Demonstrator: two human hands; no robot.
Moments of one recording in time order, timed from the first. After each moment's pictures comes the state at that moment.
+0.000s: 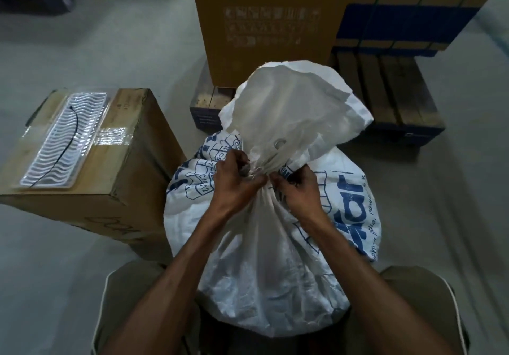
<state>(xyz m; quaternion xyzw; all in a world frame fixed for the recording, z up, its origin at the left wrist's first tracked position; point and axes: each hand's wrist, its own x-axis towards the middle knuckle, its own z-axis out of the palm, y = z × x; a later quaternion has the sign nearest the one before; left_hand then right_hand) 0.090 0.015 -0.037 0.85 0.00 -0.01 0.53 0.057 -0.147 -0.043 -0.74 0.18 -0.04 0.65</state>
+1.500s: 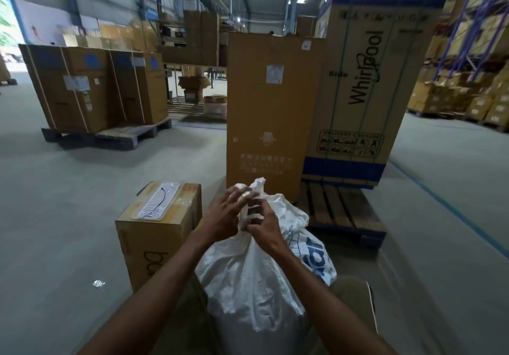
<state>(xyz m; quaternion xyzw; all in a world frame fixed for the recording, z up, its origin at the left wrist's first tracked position) -0.083 0.098 0.155 0.91 -0.33 0.22 0.13 -0.136 -0.067 0.151 -0.77 -0.09 -0.11 0.62</state>
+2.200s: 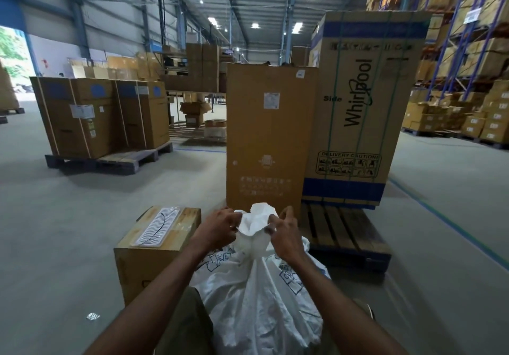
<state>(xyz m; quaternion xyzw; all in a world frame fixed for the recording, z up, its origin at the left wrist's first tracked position) -0.072 0.101 0.201 0.95 -0.26 0.16 0.11 -0.107 -0.113 0.179 -0.96 -0.02 -0.21 0.21</state>
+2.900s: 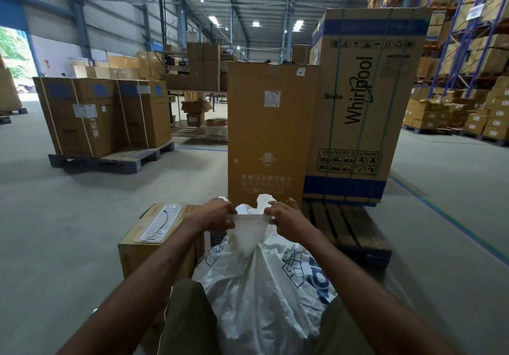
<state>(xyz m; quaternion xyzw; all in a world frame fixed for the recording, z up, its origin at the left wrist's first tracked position) -0.076 0.113 0.248 0.96 -0.26 0.06 0.00 -0.103 -0.138 0.224 -0.97 -0.21 -0.12 0.05</state>
